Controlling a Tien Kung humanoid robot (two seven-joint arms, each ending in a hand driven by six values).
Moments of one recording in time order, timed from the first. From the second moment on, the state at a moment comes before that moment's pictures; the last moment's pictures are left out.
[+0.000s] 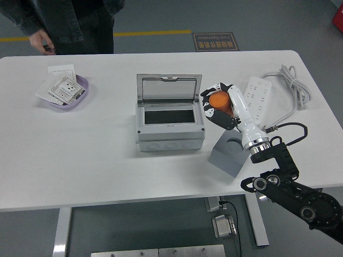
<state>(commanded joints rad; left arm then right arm) 0.00 0.25 -0.49 -0.18 0.50 0.01 0.17 0.43 -0.35 0.66 1.43 -1.38 -0.63 0.06</state>
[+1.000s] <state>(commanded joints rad) -0.01 0.26 -0.45 -0.18 0.48 0.01 0.17 0.94 -0.16 0.14 0.96 -1.42 -0.51 -0.11</state>
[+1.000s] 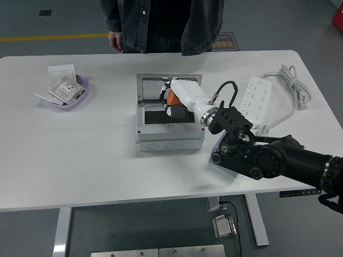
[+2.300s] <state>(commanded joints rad) -0.03 0.25 -0.37 -0.18 0.42 0.00 0.16 0.92 -0.11 0.10 0.89 -1.32 -0.50 -0.02</state>
